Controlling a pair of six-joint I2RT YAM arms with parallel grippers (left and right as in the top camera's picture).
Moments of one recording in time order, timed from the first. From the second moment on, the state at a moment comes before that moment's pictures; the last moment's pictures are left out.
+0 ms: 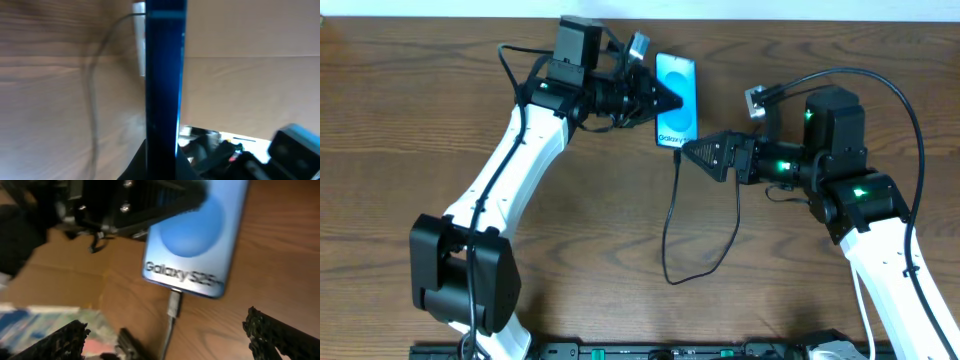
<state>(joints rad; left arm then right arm) -0.31 1.82 1.53 -0.49 0.97 -0.71 0.23 1.24 1.09 -0.55 -0.76 0.51</state>
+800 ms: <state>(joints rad) -0.36 2.19 1.53 -0.62 0.86 -0.46 0.23 1.31 1.09 -0.73 -0.39 0.48</state>
